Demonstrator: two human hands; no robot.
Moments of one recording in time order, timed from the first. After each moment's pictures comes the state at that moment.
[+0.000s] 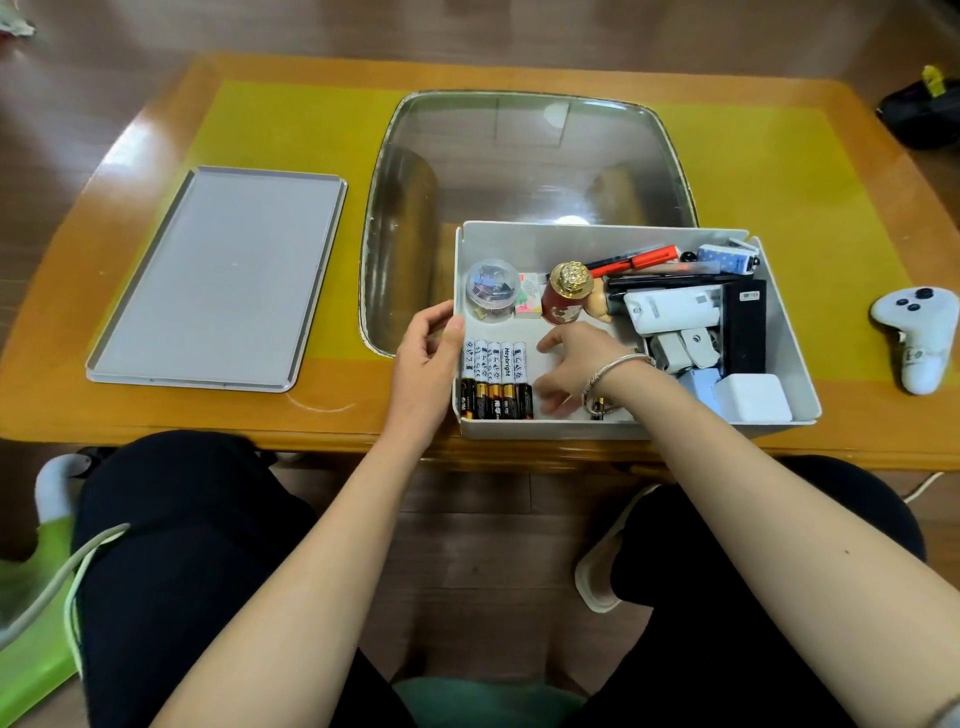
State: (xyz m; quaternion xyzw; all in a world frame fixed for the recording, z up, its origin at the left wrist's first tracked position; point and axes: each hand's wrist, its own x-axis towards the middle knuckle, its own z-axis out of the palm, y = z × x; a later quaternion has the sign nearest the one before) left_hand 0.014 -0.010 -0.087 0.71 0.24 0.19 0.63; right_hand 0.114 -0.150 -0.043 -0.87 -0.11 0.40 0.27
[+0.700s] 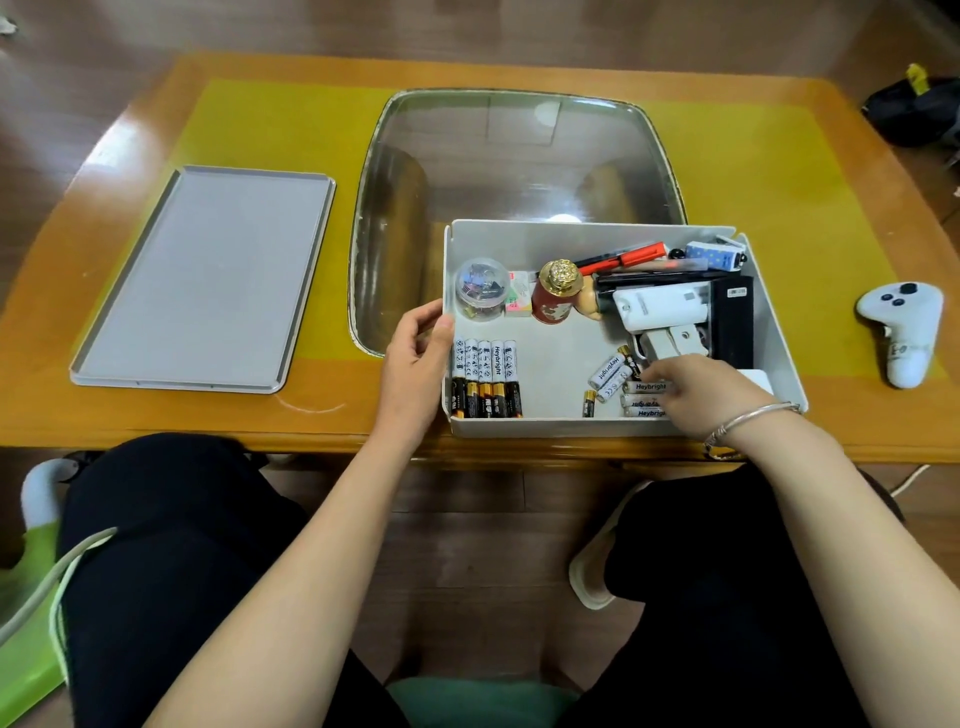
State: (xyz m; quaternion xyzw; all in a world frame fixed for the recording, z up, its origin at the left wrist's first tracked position) left_hand 0.013 -0.010 -0.087 0.71 0.24 0.18 0.64; right_hand 0.105 -0.249 -0.013 -0.96 -0.14 0.25 0.07
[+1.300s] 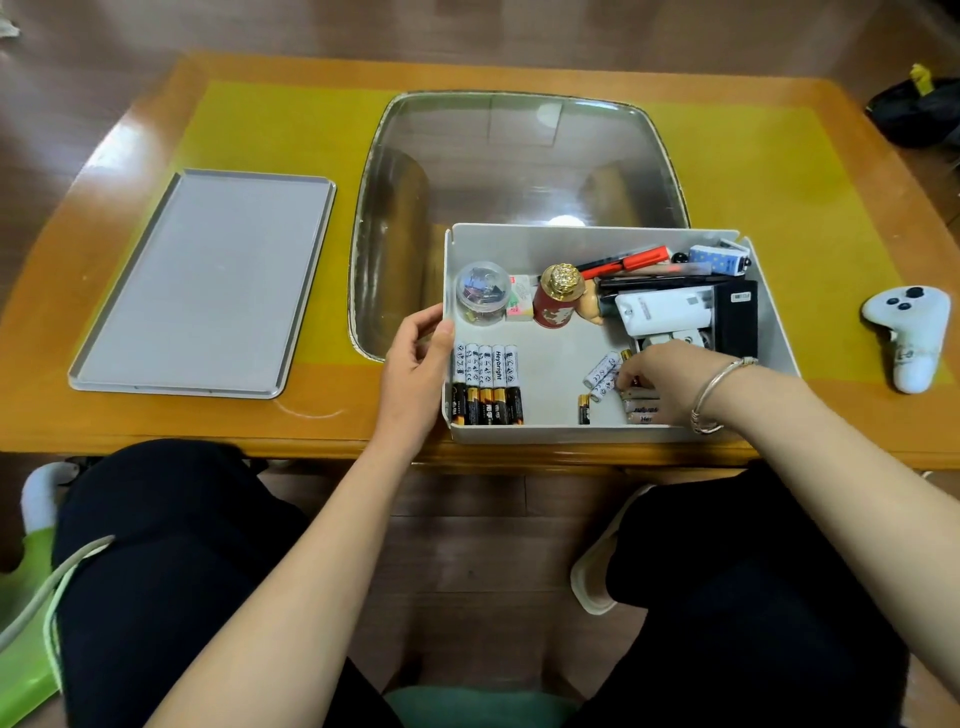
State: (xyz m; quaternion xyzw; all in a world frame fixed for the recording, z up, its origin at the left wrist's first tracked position) left_hand 0.013 -0.010 -0.086 0.71 0.24 0.18 0.64; right_hand 0.135 -0.228 -0.017 -0.89 -0.32 0.29 -0.14
